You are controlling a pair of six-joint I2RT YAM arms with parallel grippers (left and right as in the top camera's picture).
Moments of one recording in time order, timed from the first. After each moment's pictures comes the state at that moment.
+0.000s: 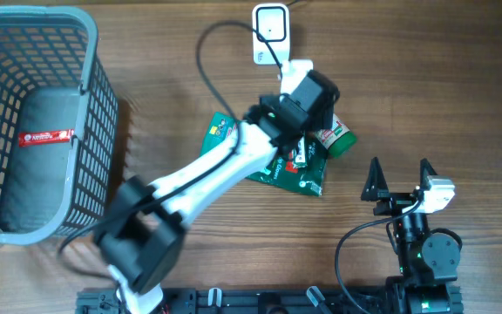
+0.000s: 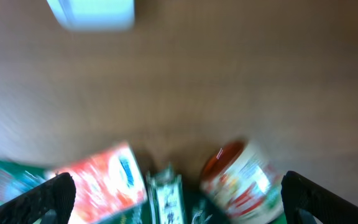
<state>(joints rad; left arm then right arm) -0.79 1.88 1.49 -0.47 -0.30 -0.61 0.05 0.02 0.01 0.00 0.03 0.17</state>
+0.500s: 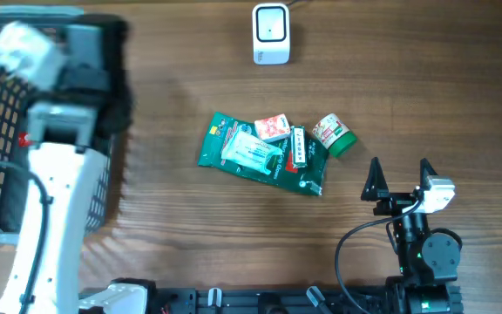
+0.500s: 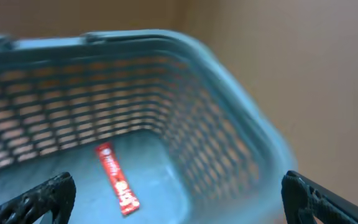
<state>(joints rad) -0.11 1.40 1.54 -0.89 -0.94 -0.96 0.05 0.02 0.01 0.00 0.03 0.17</state>
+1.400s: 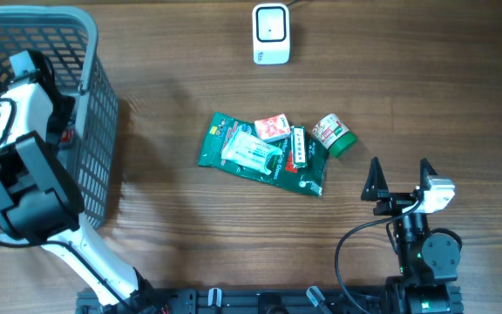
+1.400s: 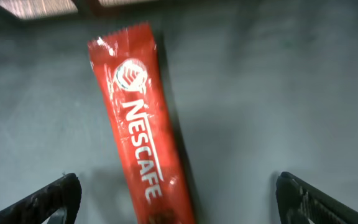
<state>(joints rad) 0.41 2.11 1.54 -0.77 -0.35 -0.93 0.05 0.02 0.01 0.00 0.03 0.17</state>
